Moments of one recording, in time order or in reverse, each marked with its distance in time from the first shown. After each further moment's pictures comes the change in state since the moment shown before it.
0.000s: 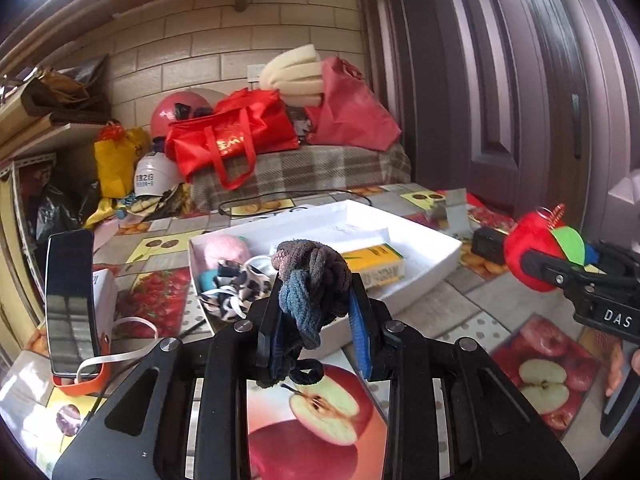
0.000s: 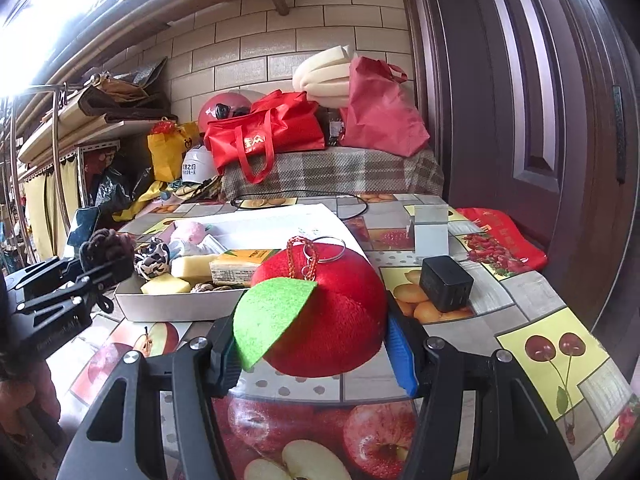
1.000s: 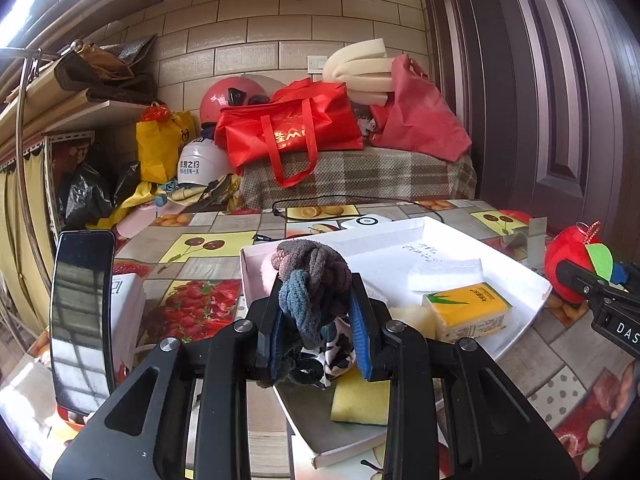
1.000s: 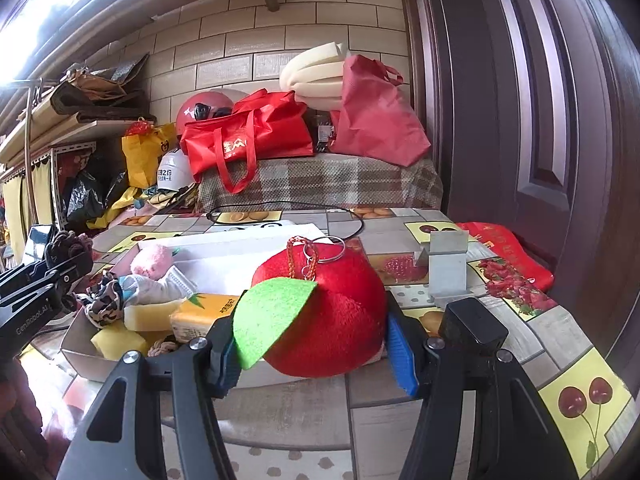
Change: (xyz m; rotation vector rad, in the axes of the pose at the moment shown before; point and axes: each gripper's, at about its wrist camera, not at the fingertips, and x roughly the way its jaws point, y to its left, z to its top) left arm 0.059 0.050 0.015 -0.084 0.006 0.157; right arm 0.072 0.012 0.029 -0.013 -0.021 -0.073
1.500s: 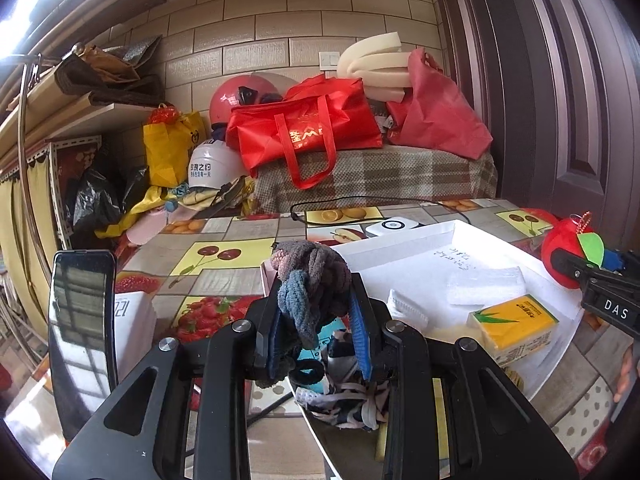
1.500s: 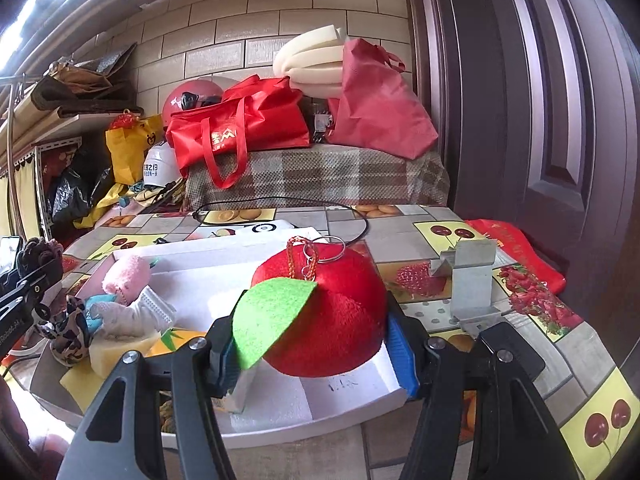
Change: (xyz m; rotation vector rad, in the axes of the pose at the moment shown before) left arm 0.032 0.017 0.010 0.028 0.001 0.051; right arm 0.054 0.011 0.018 0.004 0.040 -0.023
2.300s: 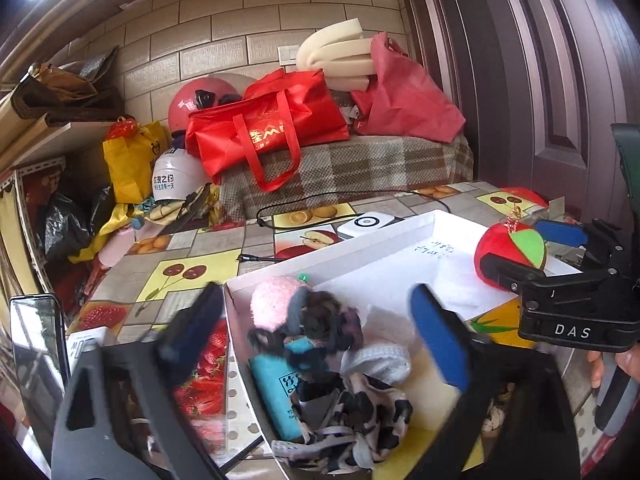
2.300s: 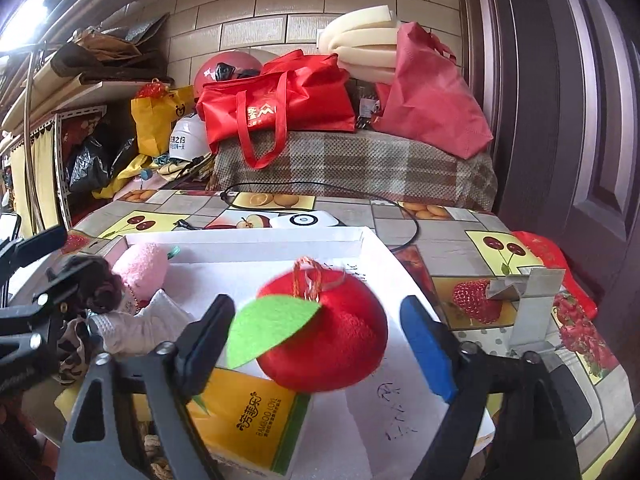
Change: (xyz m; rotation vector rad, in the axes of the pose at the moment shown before) left arm 0.031 -0.015 0.010 0.097 0.020 -0.095; right arm 0.044 0.035 0.013 -0.110 0.051 0.091
